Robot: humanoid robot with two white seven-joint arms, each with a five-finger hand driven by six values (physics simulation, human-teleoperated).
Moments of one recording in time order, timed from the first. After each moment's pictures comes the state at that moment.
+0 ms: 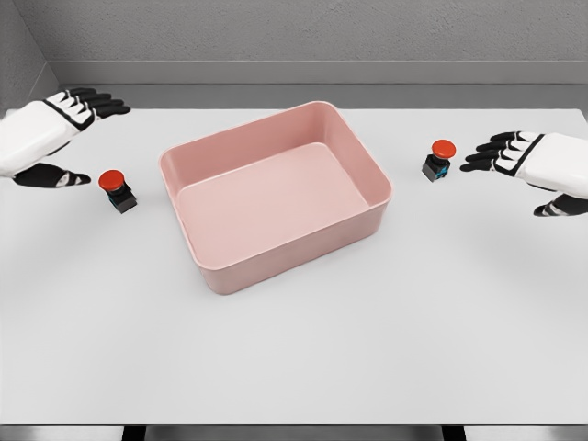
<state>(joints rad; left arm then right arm) -0.38 0.91 -0.31 -1.48 -0.37 -0.61 -0.13 -0.64 -1.26 0.76 -1.61 0.25 -0.61 0.21</state>
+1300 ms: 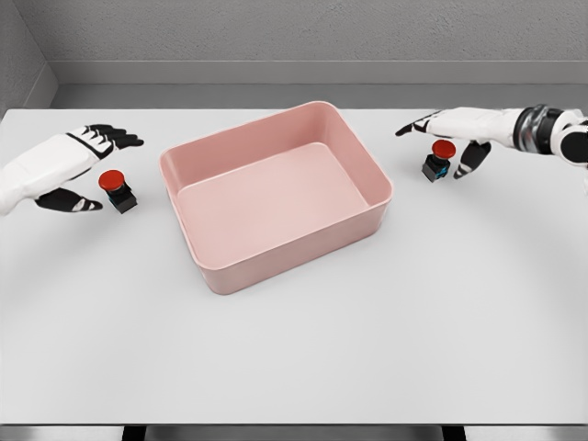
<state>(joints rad) -0.40 0.86 -0.40 -1.36 -0.41 -0.61 -0.16 -0.97 -0.56 0.75 -0.82 0.45 -0.56 0.58</state>
